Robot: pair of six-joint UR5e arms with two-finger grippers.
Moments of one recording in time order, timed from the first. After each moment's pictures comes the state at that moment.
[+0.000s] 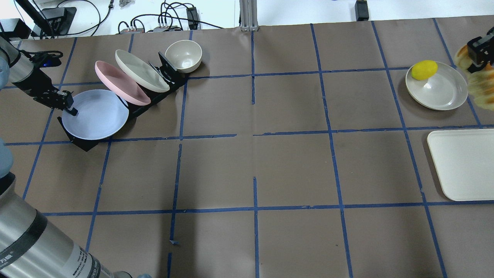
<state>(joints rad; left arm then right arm) -1.01 -2.19 -1.38 -1.35 1.49 0.74 1.22 -1.48 1.42 -1.49 -1.67 -0.58</state>
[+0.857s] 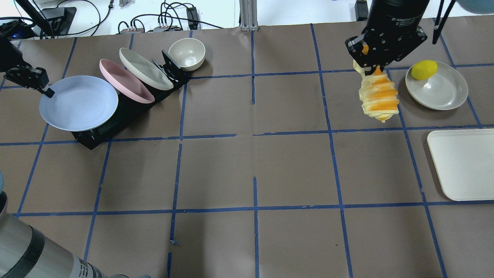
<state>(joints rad) -1.02 -2.03 -1.28 -1.59 1.50 0.74 1.62 -1.48 1.35 -1.35 -1.65 -0.02</state>
